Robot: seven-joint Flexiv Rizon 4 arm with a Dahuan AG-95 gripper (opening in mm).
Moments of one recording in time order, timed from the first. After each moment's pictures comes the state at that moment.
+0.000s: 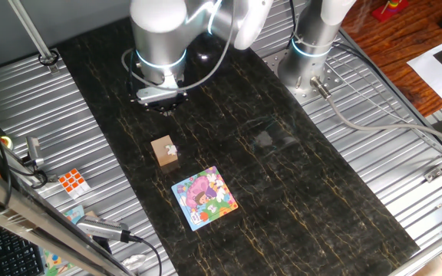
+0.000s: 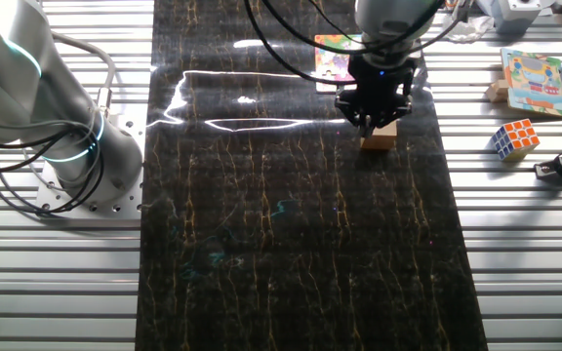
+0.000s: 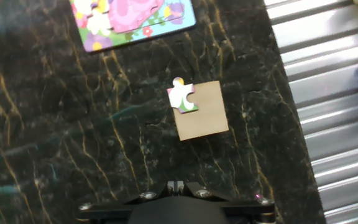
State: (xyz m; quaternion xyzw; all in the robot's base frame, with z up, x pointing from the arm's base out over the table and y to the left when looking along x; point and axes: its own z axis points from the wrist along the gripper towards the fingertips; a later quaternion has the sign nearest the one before) arm 0.506 0.012 0.130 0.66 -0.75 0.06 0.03
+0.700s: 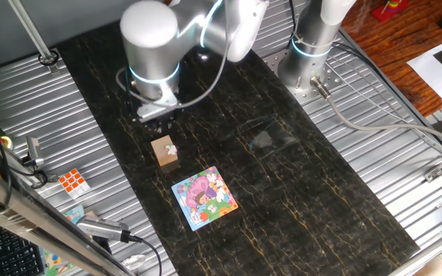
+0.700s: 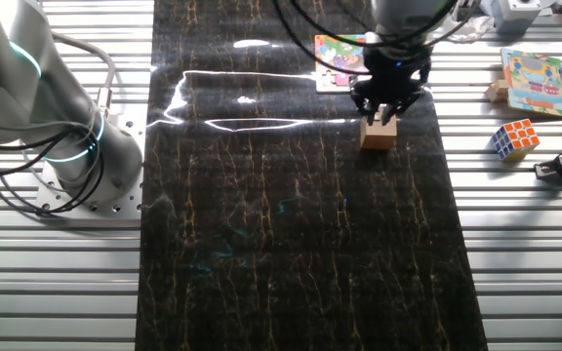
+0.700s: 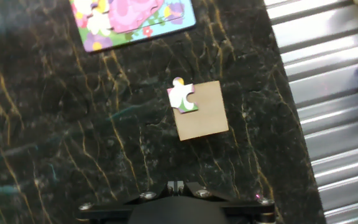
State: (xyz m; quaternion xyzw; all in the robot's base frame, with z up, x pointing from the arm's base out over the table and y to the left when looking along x) arm 0.534 0.050 0.115 0.72 -0.69 0.04 0.03
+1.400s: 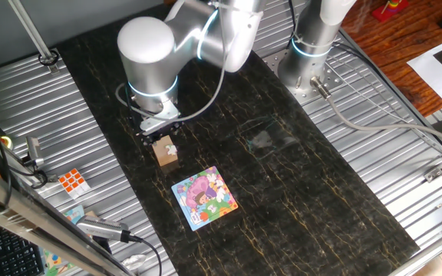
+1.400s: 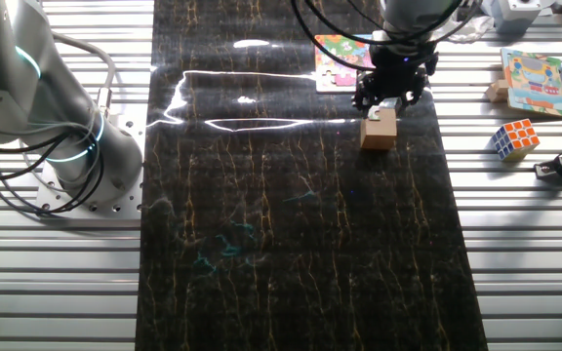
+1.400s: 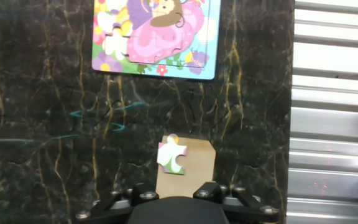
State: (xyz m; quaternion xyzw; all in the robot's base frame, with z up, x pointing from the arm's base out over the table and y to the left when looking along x) arm 0.540 0.069 0.098 0.74 -0.67 0.03 0.02
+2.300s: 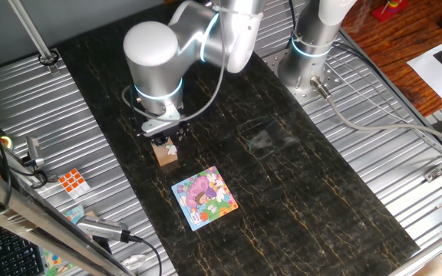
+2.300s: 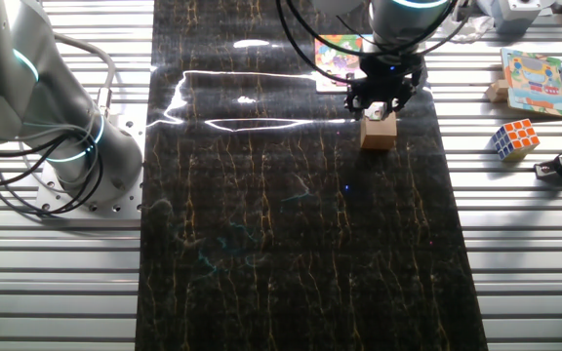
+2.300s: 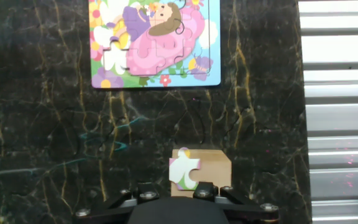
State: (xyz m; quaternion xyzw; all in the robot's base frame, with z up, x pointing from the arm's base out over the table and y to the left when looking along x) arm 0.529 0.077 0.076 0.70 -0.71 0.02 0.02
